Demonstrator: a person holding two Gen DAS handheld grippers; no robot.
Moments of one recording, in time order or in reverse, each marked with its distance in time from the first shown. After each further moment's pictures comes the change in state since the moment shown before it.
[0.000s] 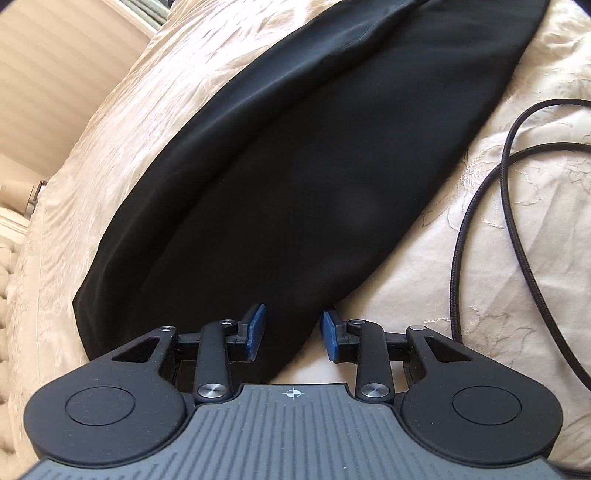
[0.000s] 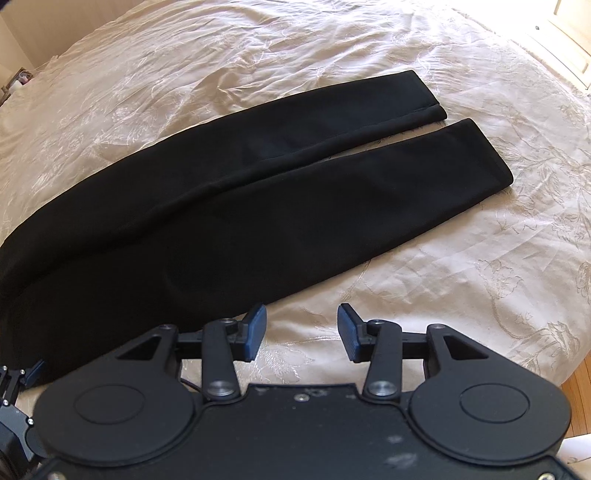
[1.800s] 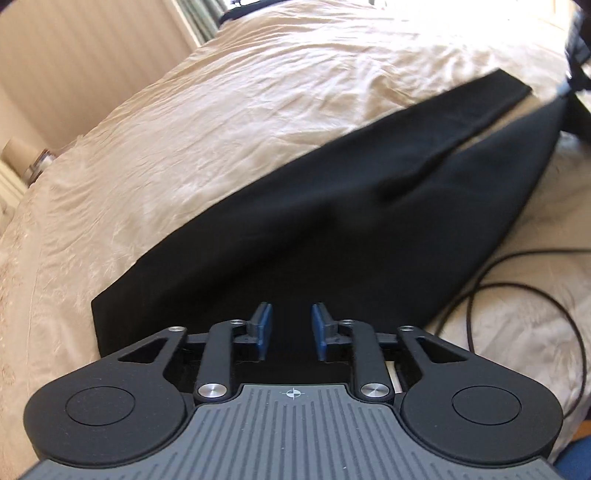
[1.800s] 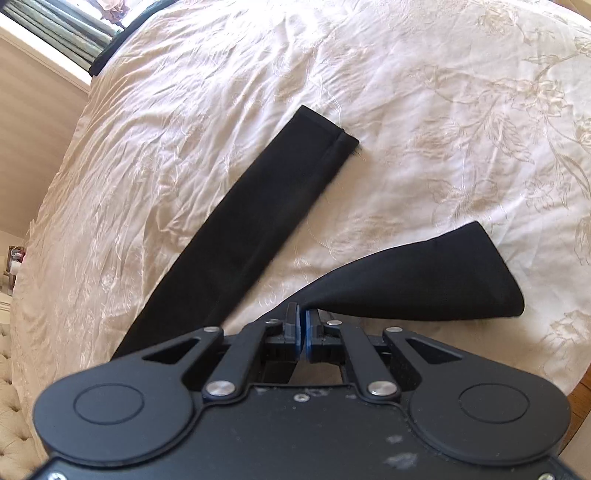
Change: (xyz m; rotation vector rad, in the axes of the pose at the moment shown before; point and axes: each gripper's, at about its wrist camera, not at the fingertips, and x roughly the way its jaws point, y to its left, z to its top) left arm -0.091 0.059 0.018 -0.189 -0.111 -0.100; right arm -0.002 -0.124 0.075 0.502 -0.016 0.177
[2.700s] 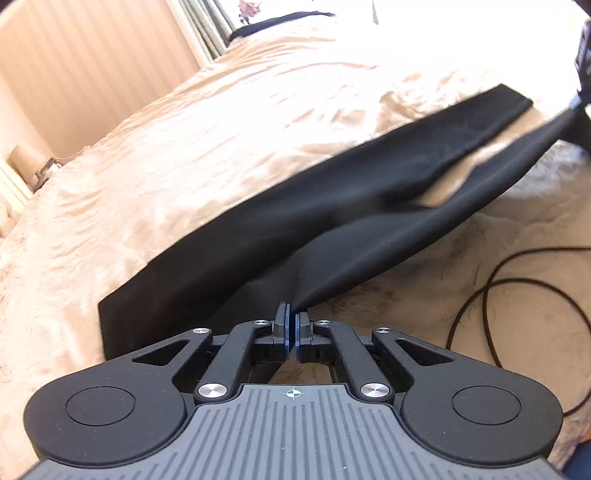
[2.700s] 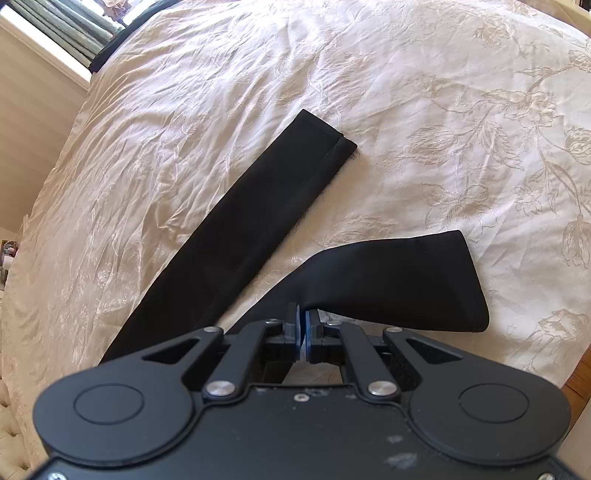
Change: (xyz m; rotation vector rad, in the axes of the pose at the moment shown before) left arm -0.028 0.040 -0.020 -0.081 -0.095 0.008; right arm -0.017 -0.005 -0.015 -0.029 0.006 -0.036
